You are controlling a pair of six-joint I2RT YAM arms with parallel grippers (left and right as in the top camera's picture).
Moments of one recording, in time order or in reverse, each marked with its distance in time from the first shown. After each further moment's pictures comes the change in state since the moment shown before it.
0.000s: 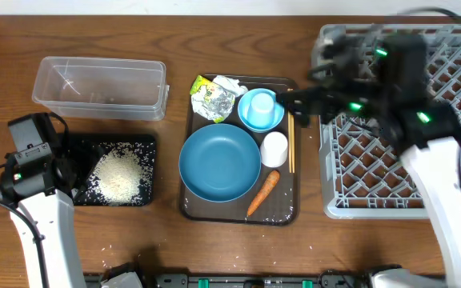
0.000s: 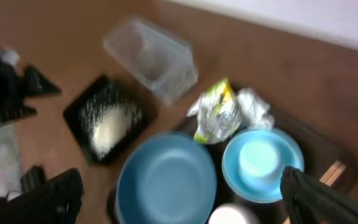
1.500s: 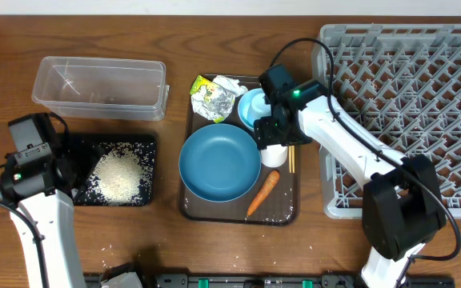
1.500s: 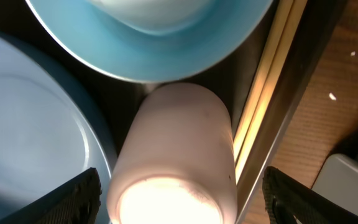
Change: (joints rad) left arm 0.000 0.000 0.000 0.000 0.000 0.000; right arm 0.269 0.475 0.046 -0.266 0.658 0.412
